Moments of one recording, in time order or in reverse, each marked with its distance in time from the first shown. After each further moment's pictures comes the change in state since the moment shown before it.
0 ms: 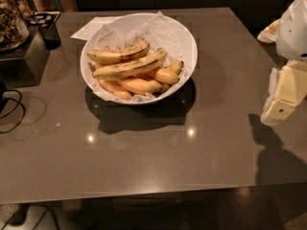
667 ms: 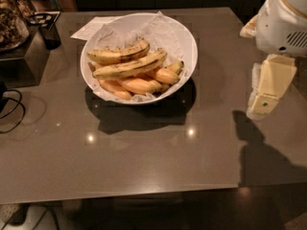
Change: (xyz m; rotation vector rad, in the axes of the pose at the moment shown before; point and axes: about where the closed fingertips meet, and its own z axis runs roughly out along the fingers) arm -0.026 -0.003 0.003 -0.010 0.020 -0.067
